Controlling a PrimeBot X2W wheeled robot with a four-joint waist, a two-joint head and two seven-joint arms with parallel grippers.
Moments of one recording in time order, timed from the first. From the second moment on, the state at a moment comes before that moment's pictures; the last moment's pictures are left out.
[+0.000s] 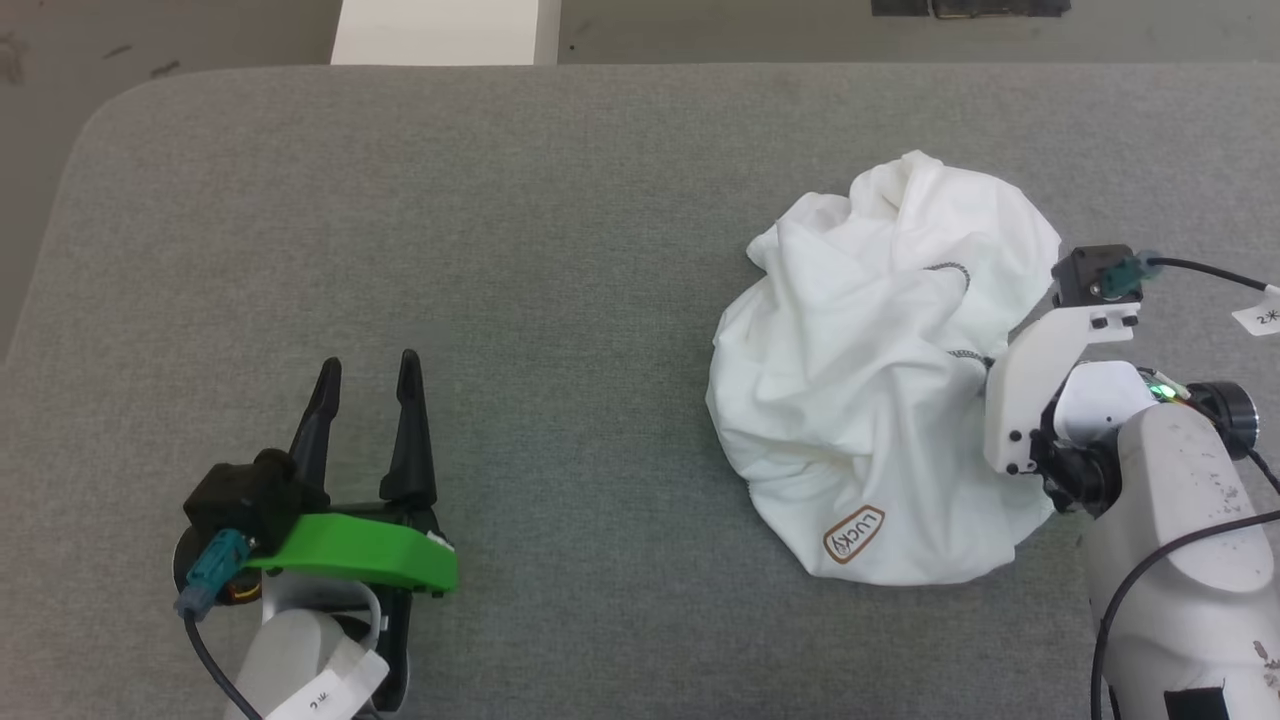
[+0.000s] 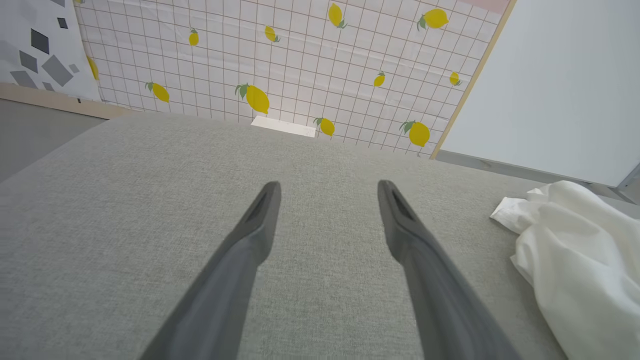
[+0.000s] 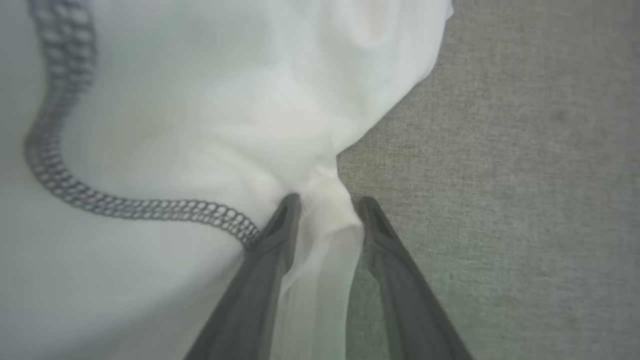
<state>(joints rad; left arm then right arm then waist) -0.16 0.09 -0.06 0.12 -0.33 -0.05 -0.26 -0.57 -0.05 -0.16 0.57 -0.03 0.13 0.61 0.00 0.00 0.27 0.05</state>
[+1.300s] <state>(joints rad) -0.12 0.07 -0.04 0.18 -0.29 -0.09 -0.26 -0.13 -0.07 0.31 -0.10 0.16 0.13 0.31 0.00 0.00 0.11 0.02</state>
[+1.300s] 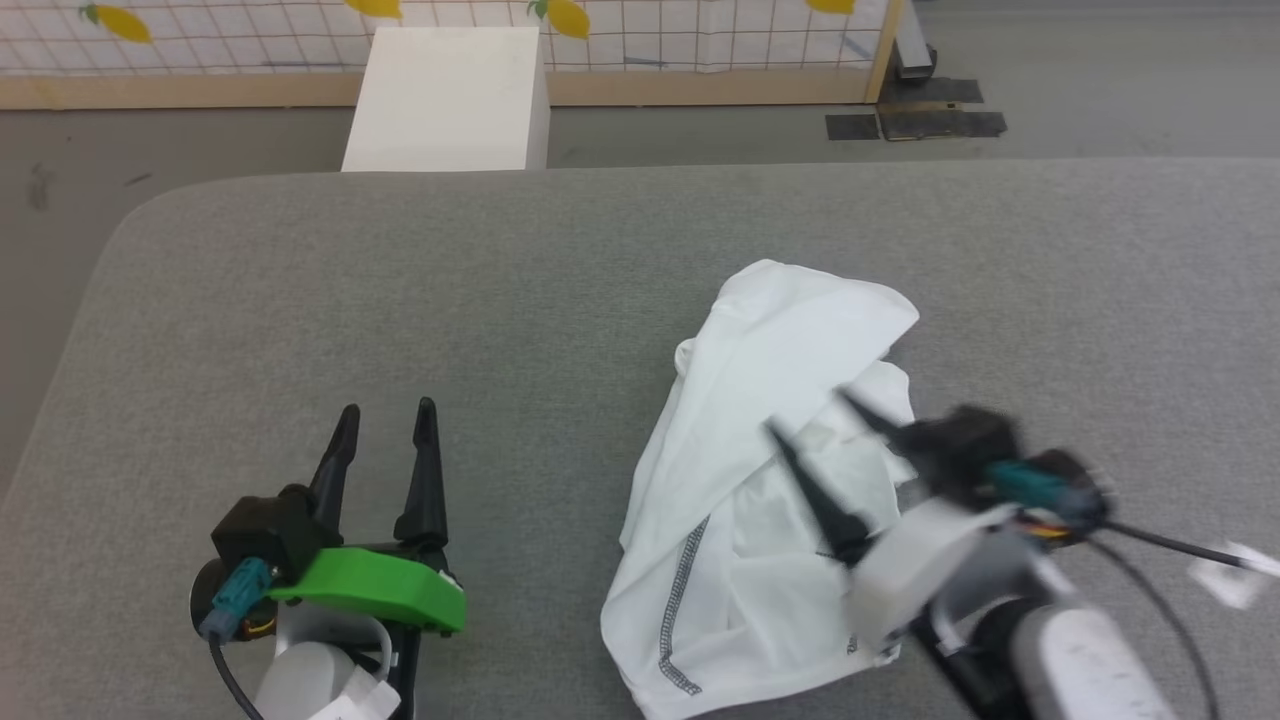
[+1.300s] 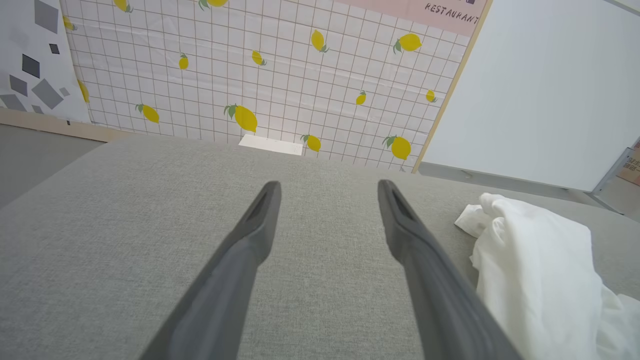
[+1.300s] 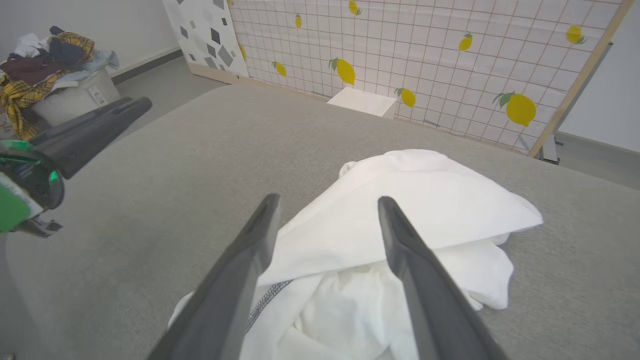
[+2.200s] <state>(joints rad) -0.65 0.05 -0.67 0.50 -0.15 -0.07 0.20 -0.06 -0.05 -0.07 0.01 0.16 0.13 0.05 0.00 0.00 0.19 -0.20</state>
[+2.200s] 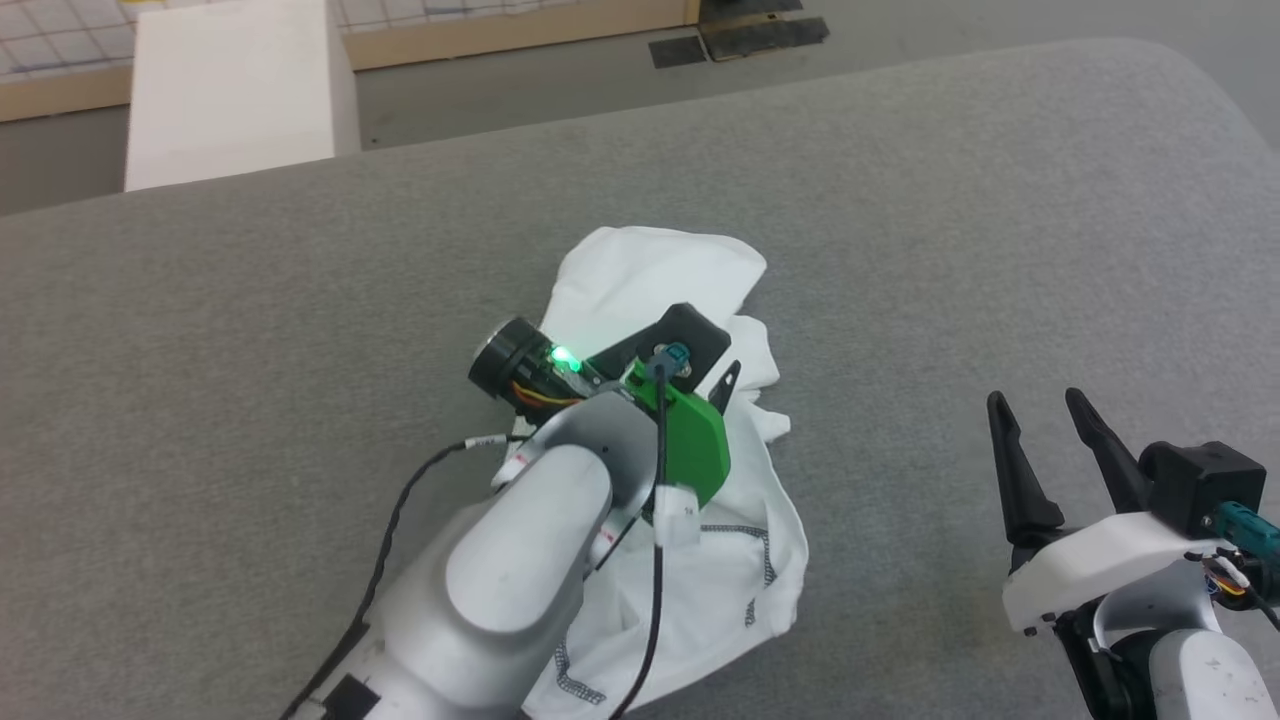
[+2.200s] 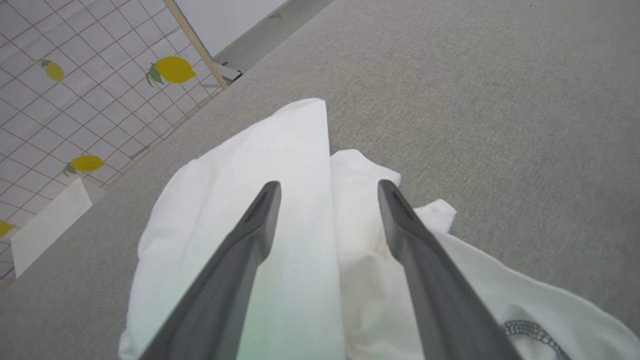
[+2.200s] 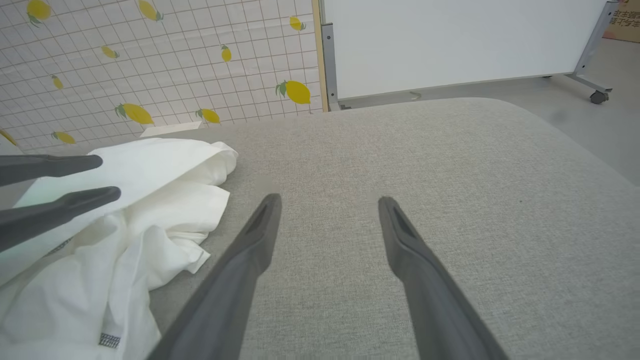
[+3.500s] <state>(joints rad) -0.49 0.21 -0.25 0.21 -0.41 0.24 0.03 -0.07 -0.05 -0.06 0.01 0.19 0.13 0.06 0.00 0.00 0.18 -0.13</state>
